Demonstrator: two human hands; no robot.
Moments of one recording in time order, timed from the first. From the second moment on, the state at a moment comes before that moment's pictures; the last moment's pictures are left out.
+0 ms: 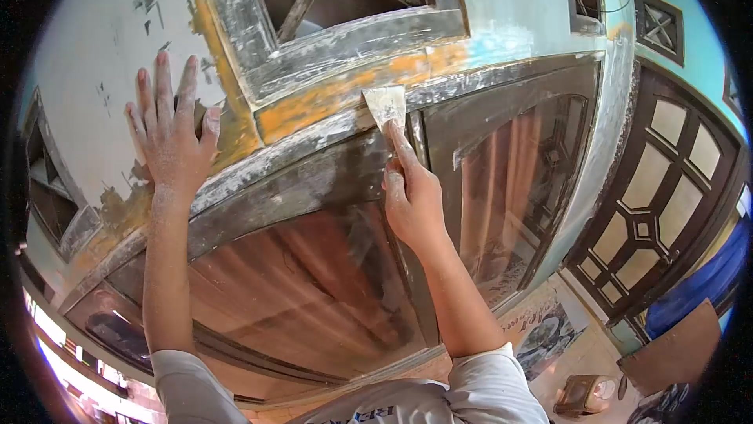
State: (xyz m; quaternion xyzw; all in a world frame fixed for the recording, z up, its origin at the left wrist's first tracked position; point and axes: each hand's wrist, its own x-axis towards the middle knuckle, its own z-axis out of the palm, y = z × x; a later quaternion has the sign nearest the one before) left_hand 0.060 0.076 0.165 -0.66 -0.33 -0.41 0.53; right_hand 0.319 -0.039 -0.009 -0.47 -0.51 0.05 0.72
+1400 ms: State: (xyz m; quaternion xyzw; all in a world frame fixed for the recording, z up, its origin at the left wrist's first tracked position) left_hand 0.198 0.058 0.154 -0.72 -0.31 -0.36 0.51; right_hand 0.501 -0.058 0.031 -0.59 -0.58 -0.34 0.44
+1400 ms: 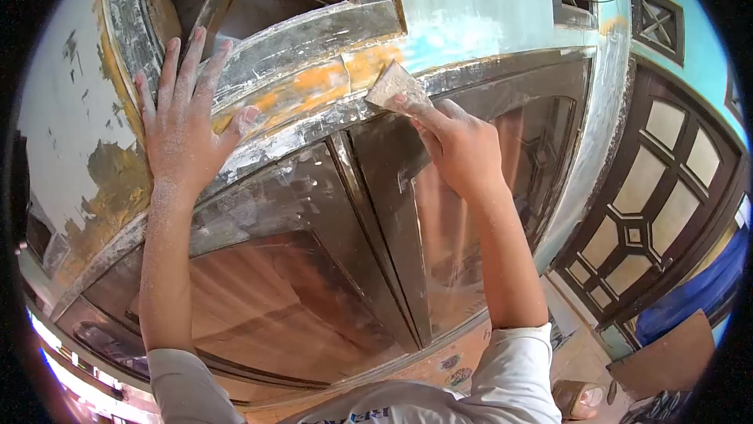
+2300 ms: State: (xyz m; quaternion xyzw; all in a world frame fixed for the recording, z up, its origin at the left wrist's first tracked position) left_hand 0.197 0.056 0.154 -0.71 -0.32 -0.34 0.53; right_hand 0.503 -0.063 0.024 -0.62 -0.51 -0.16 0.57
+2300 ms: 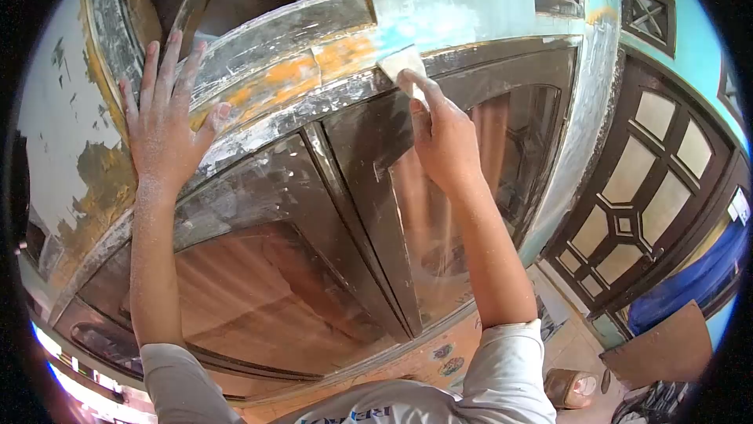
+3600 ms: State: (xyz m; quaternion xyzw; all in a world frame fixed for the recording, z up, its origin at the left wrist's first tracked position) left_hand 0.240 0.047 0.132 -0.78 -0.26 -0.26 0.50; right_hand 0.539 -0.061 0.049 -0.68 -0.45 -0.18 0.55
